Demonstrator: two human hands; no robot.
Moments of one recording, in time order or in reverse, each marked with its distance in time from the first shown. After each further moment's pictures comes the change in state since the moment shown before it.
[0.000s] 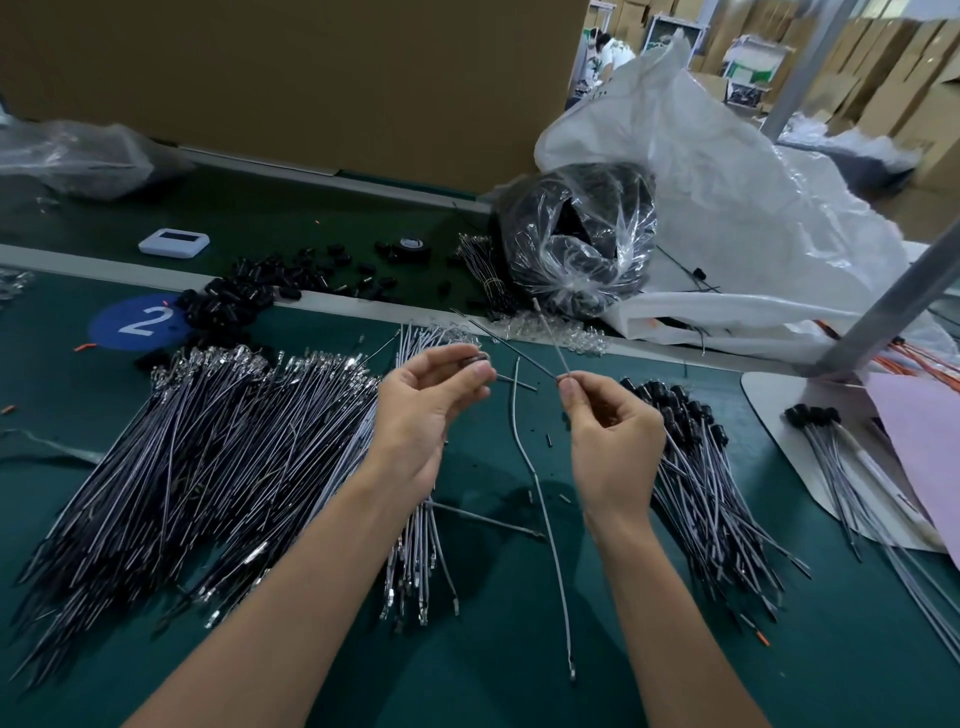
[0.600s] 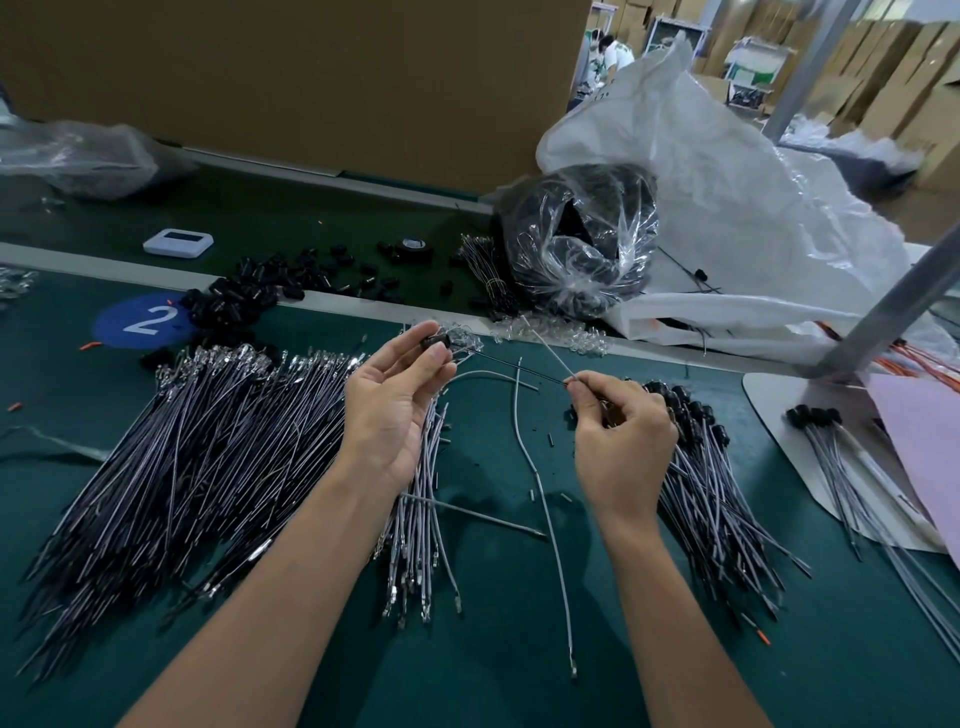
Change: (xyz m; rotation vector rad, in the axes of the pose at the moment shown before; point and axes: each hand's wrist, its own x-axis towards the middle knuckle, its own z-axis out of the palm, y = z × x) left_hand 0.002 0.014 -0.010 -0.164 0.105 0.041; right_hand 0.003 0.000 -0.005 -0.248 0.073 -0.247
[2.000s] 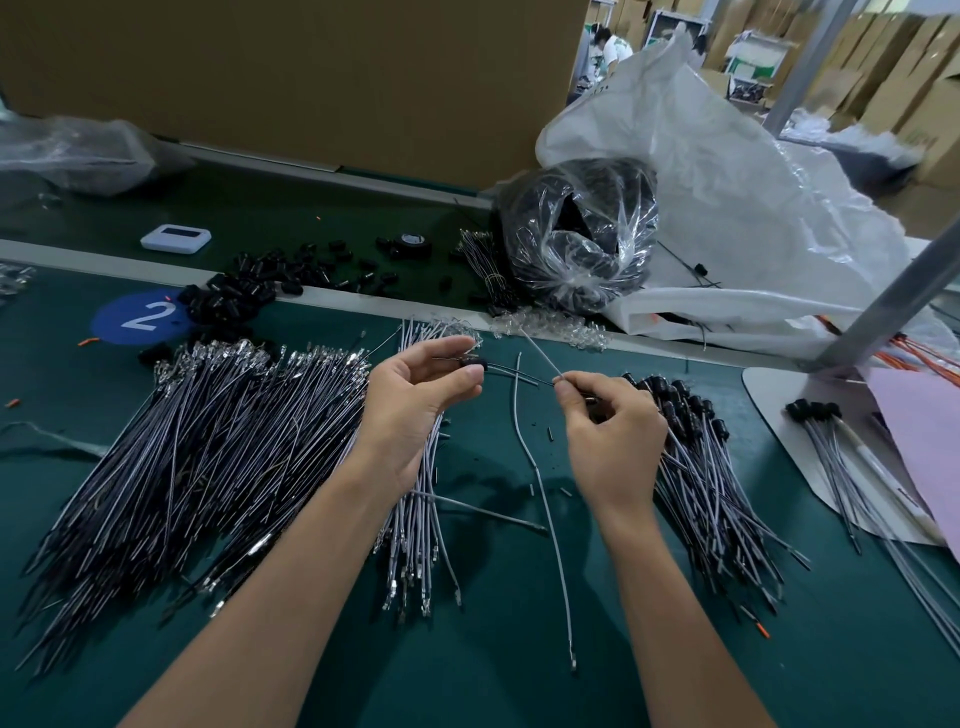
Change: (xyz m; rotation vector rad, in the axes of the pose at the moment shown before) left_hand -0.001 -0.010 -0.001 0.333 -0.130 0.004; right_hand -0.001 0.002 0.002 -0.006 -0.095 0.035
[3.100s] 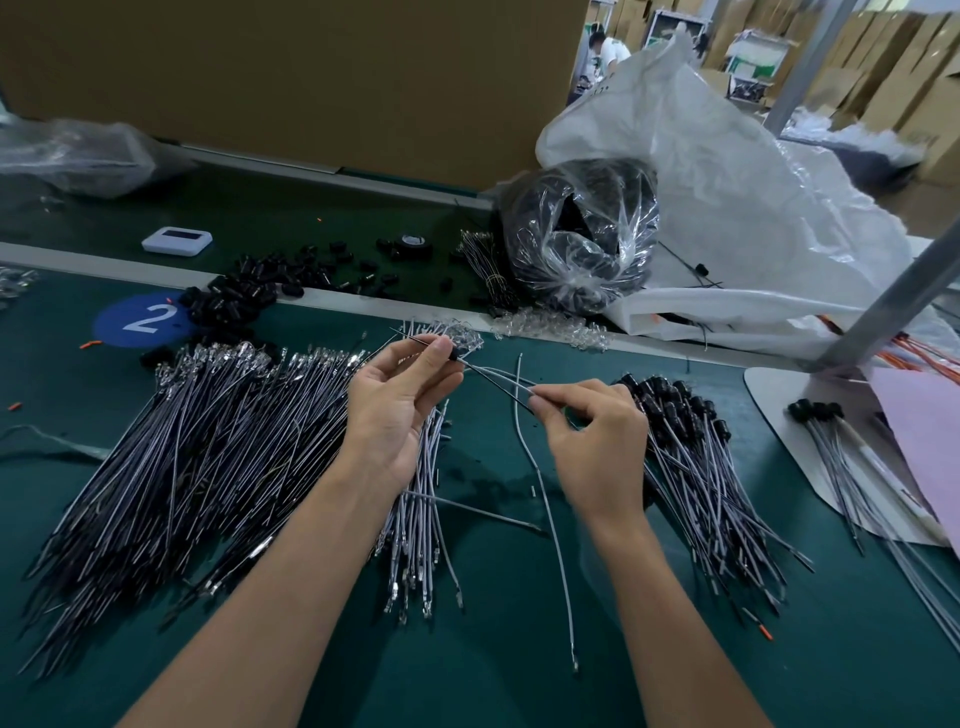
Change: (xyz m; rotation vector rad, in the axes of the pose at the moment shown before) left_hand 0.002 0.005 -0.005 -0.286 0.125 -0.051; right_hand -0.006 -0.002 0.003 -0.093 -0.123 -0.126
